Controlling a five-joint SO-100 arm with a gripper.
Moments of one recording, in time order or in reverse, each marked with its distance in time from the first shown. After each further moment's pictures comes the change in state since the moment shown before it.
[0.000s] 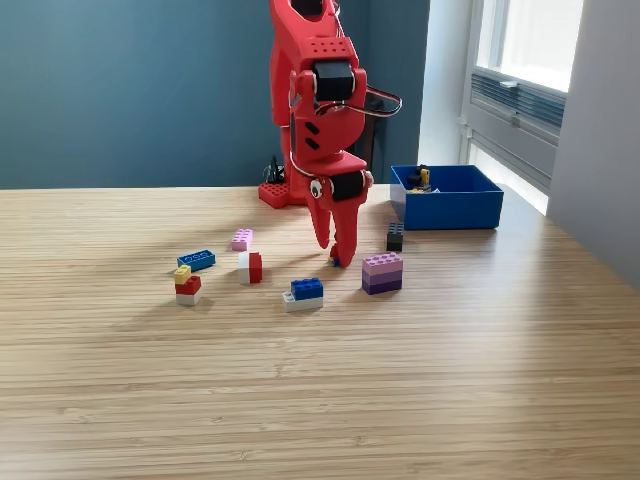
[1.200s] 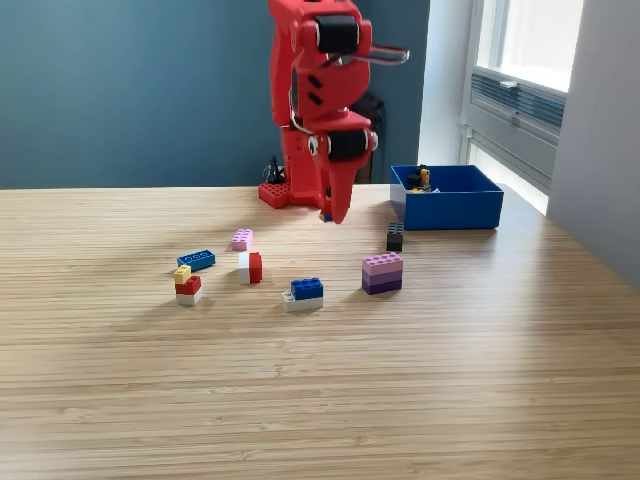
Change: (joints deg) arm 0.2 2.5 -23.7 23.7 12.3
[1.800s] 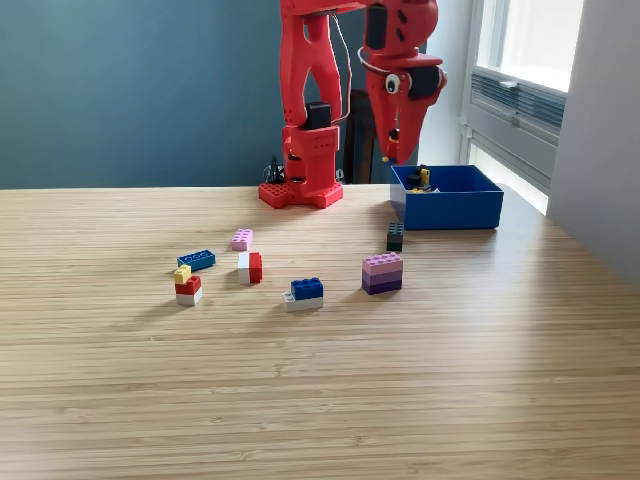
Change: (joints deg) arm -27.0 -0.1 -10.1 15.1 9.5
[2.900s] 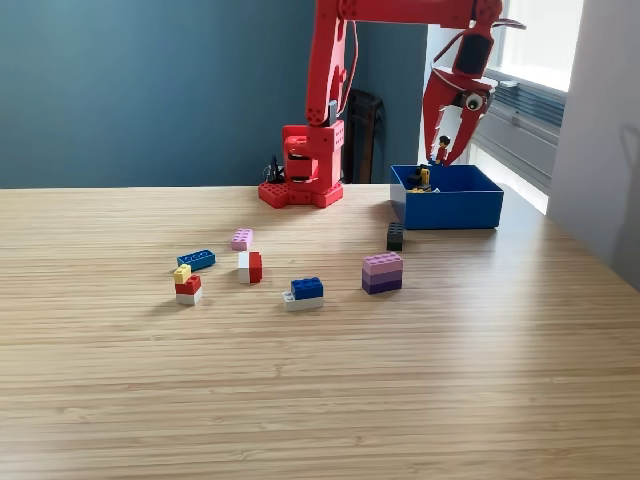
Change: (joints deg) arm -31.4 -16.1 -6.5 0.0 3.3
